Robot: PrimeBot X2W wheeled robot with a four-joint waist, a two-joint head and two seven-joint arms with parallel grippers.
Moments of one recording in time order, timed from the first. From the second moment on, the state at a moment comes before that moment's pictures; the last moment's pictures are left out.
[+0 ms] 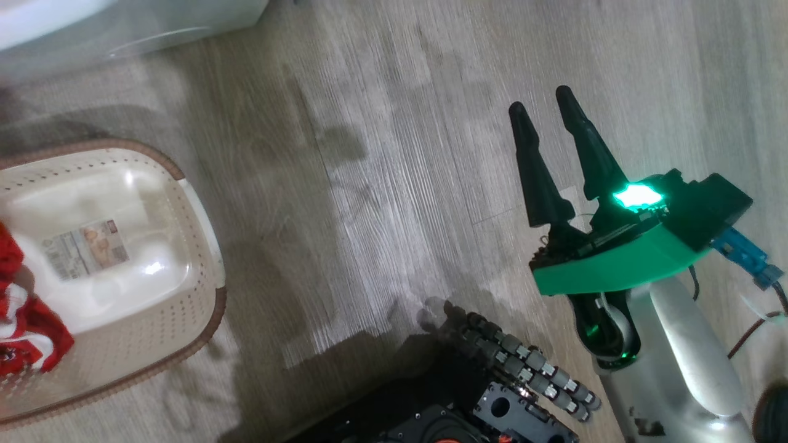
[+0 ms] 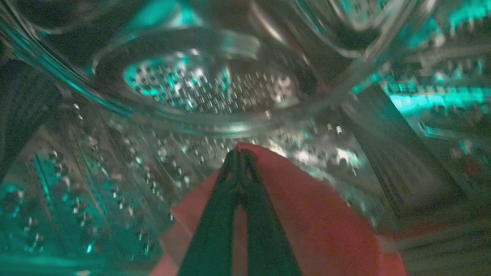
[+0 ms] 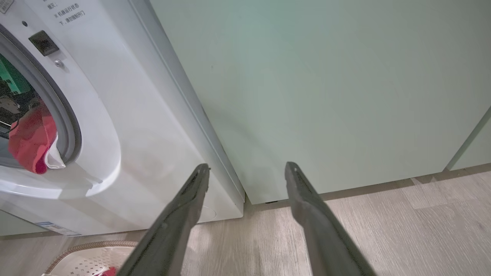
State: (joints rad) left arm -1.37 0.70 -0.30 0.53 -0.38 0.16 0.27; right arm -0.34 -0.05 0.26 0.02 0.49 0.13 -0.25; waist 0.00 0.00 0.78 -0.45
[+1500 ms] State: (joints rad) left arm -0.50 0.44 -0.27 0.08 -0.49 0.37 -0.23; right arm -0.26 -0.05 0.11 0.08 0.30 0.13 -0.25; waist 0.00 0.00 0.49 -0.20
